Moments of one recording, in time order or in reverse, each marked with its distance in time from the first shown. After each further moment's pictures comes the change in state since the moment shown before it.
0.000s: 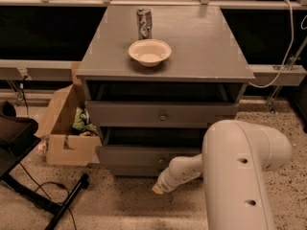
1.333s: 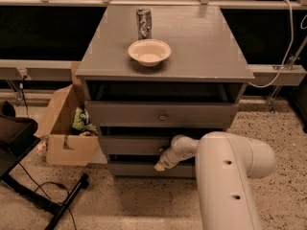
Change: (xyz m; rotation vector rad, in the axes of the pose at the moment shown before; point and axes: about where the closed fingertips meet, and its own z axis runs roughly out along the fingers) arm -0.047 -0.108 0.018 0.000 -0.038 0.024
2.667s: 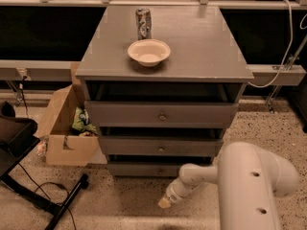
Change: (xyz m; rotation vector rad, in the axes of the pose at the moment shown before) arm 0.111 0.120 0.022 -0.210 0.063 0.039
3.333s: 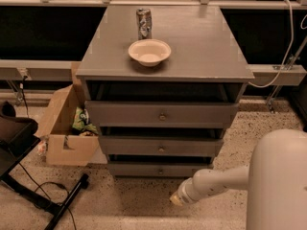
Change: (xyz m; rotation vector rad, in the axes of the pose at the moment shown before) arm 0.019 0.031 -0.113 0.238 -0.049 0.040
